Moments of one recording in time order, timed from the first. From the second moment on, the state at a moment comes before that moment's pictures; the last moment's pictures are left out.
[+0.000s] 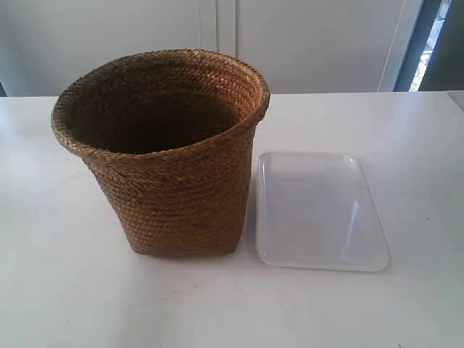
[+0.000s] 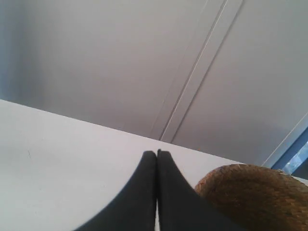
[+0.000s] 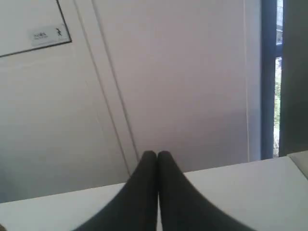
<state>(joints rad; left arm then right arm) -0.03 0.90 -0.85 0.25 0.19 -0.62 0.01 1.02 -0.97 -0.81 0.15 0.99</state>
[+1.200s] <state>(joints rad) -0.03 1.37 -1.33 -0.08 0.97 0.12 0.01 1.53 -1.56 0.06 1.16 -0.08</state>
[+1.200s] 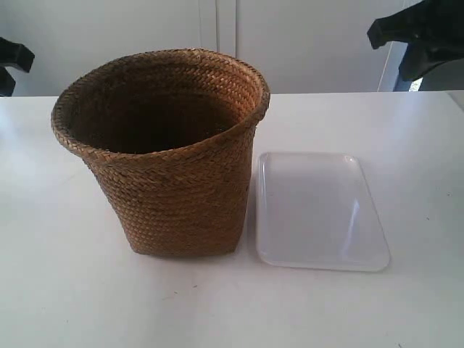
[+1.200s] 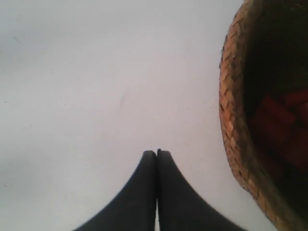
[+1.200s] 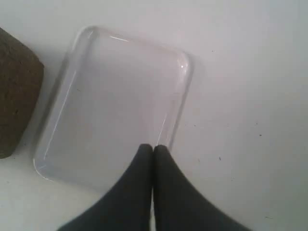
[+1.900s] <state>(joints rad) -0.03 1.37 -1.43 -0.41 0.97 0.38 0.01 1.52 -1.59 0.69 0.99 -0.23</state>
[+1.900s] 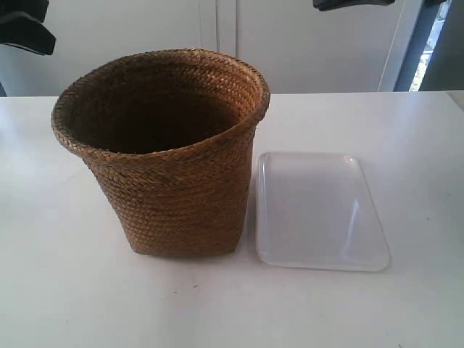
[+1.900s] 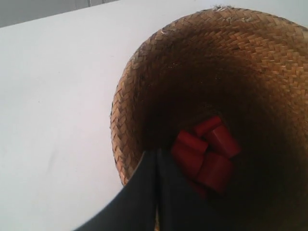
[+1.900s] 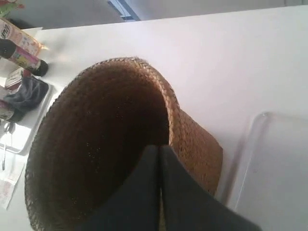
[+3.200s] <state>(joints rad) -0.03 1.55 -1.43 -0.34 1.08 0.31 0.11 1.77 -1.59 0.58 0.97 -0.21</state>
